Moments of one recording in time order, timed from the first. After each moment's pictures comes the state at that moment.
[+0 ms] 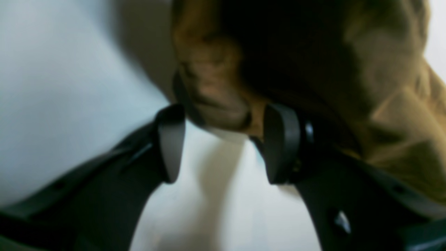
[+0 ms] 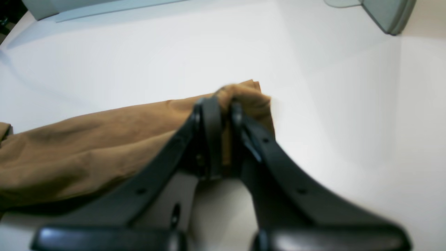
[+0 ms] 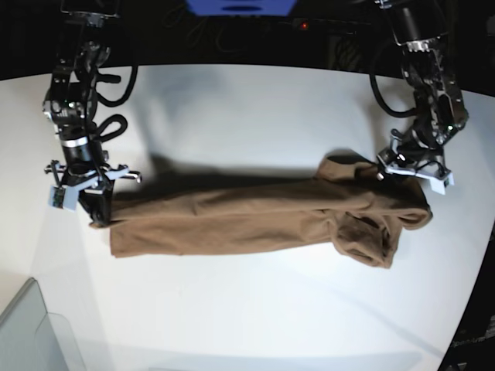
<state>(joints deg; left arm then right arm) 3.1 -9.4 -21.4 86.2 -32.2 5.2 50.6 -11.2 4.5 15.6 102.0 15.6 11.6 -18.6</state>
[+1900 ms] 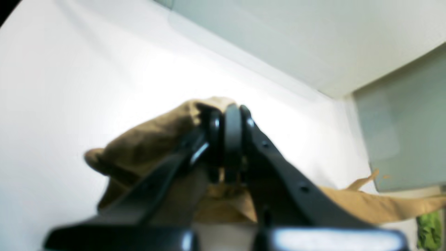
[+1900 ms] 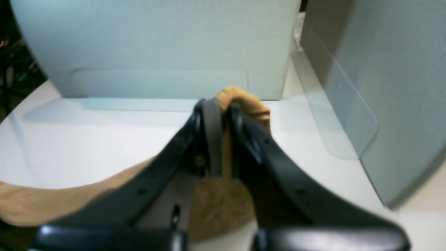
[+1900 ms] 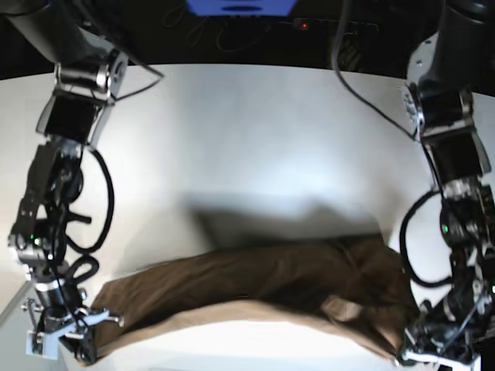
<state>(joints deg) -38.7 -16.8 -9.5 81.4 -38.0 5.5 55.6 26.9 8.0 15.3 89.0 12.9 17.1 -30.1</state>
